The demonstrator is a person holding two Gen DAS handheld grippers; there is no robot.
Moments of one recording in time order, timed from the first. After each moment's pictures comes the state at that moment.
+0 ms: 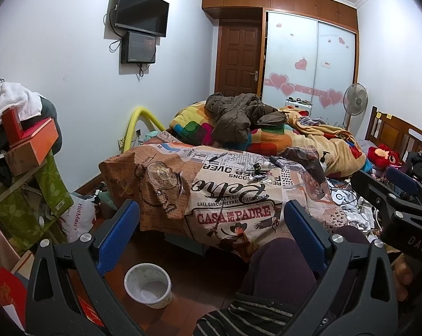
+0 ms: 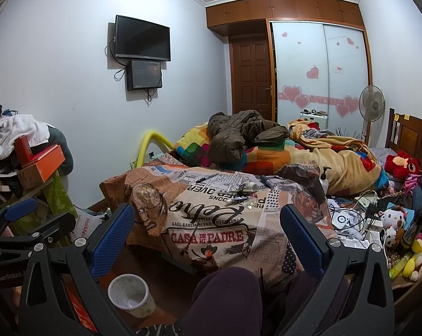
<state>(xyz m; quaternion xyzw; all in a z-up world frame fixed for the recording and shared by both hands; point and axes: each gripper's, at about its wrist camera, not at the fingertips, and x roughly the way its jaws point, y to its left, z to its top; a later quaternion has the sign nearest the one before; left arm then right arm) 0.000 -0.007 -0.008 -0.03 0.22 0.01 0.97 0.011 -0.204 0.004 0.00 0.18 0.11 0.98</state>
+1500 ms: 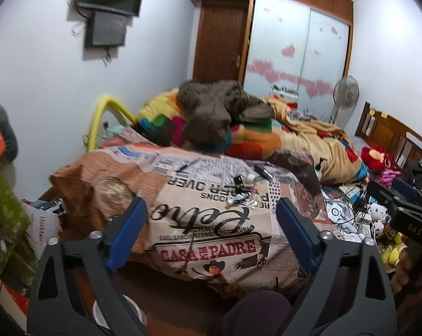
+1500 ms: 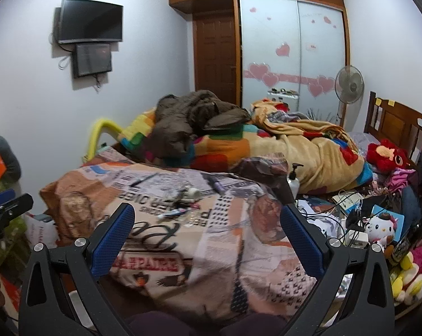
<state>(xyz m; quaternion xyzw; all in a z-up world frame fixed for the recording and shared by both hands) 0.220 -0.042 -0.016 -0.05 0.28 -0.06 0.96 0.188 -0.295 -0.013 0.01 0.24 0.02 0.97</state>
